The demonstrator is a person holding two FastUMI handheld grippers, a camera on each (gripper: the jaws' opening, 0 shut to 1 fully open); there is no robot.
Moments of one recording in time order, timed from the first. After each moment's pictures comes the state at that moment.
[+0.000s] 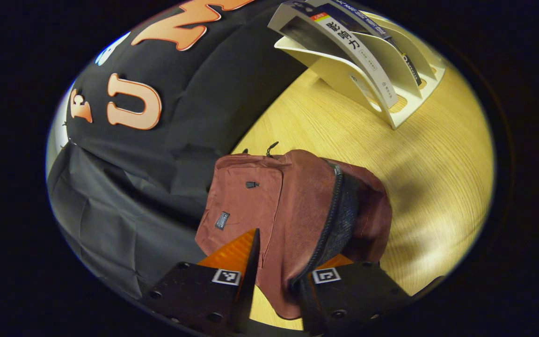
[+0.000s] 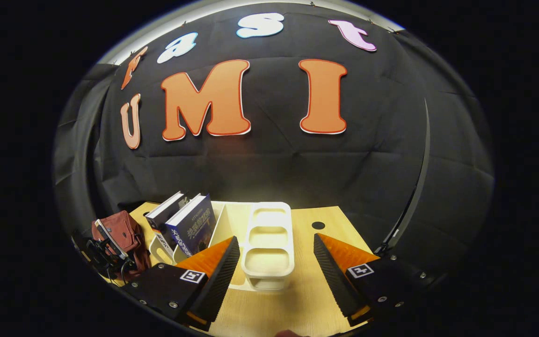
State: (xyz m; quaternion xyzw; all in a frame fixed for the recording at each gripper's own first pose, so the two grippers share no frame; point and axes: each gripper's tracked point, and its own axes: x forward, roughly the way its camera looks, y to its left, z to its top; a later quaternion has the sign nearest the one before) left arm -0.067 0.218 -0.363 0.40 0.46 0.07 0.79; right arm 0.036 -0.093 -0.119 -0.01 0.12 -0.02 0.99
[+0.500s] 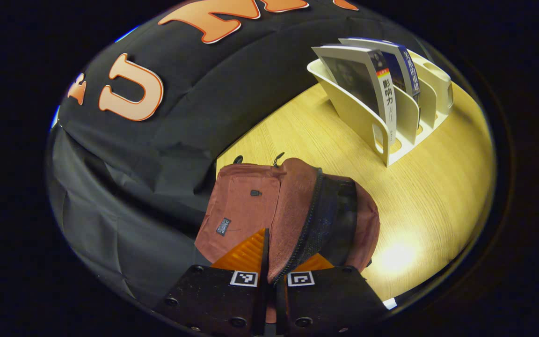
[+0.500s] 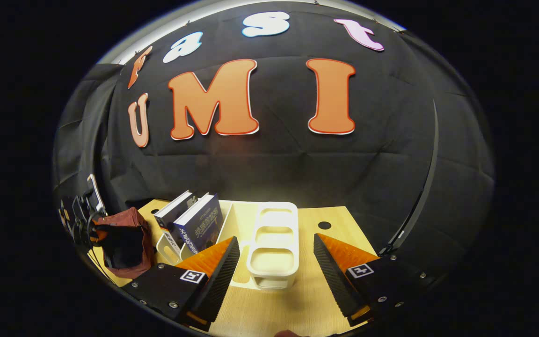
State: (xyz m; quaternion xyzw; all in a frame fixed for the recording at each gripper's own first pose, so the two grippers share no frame) left arm -0.043 0.227 -0.278 0.32 0.48 -0.01 0.81; right arm 0.035 -0.067 -0.111 -0.02 0.14 0.02 0.99
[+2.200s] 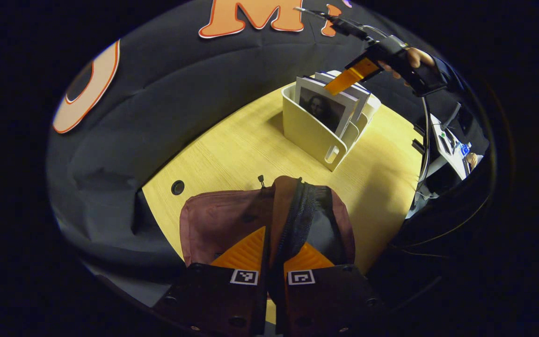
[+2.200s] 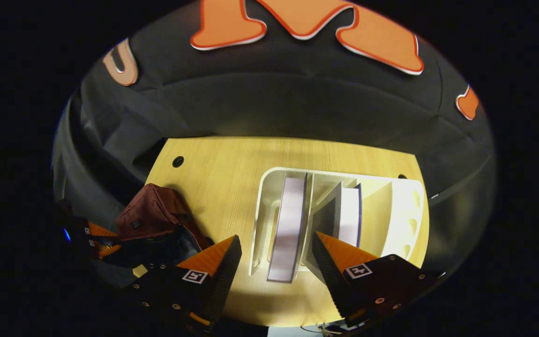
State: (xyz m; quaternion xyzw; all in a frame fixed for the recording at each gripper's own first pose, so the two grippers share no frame) left arm 0.023 0.302 -0.248 0.19 0.53 -0.33 0.76; right arm 0.176 0.186 -0.180 -0.03 0.52 0.03 0.85
